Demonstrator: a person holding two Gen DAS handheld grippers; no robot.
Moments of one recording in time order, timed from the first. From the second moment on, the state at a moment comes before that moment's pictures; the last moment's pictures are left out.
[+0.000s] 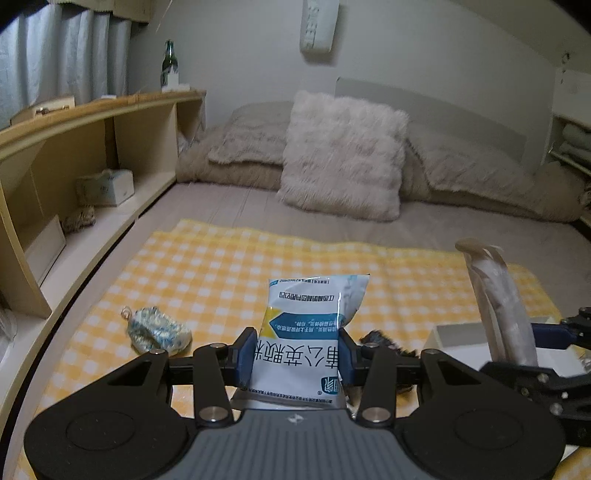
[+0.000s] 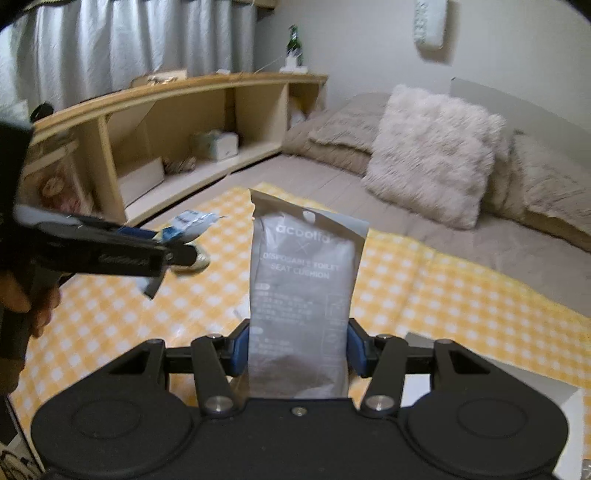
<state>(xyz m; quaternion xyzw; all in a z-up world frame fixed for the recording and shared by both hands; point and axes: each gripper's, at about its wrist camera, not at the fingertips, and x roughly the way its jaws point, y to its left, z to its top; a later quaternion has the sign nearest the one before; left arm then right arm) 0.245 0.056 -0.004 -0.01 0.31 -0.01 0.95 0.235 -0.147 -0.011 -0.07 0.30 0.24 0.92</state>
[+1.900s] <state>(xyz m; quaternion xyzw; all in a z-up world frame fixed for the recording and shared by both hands) 0.260 -0.225 -0.078 -0.25 0.39 -0.34 0.82 0.178 -0.450 -0.031 0.02 0.31 -0.04 0.95</state>
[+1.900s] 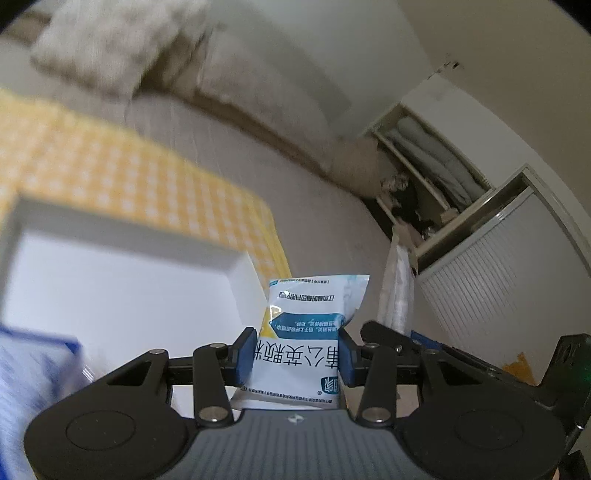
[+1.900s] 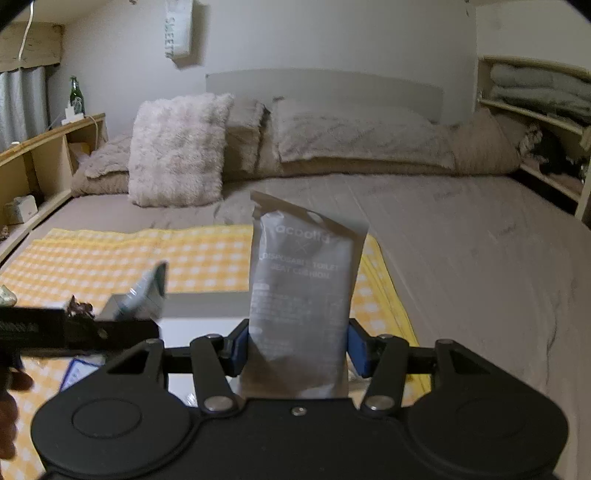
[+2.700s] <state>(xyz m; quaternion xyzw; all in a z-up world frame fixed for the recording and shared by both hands) 0.271 -0.243 -0.164 -0.25 0.49 -0.22 0.80 0.207 -0.446 -0.101 0.06 0.43 0.03 0.90</state>
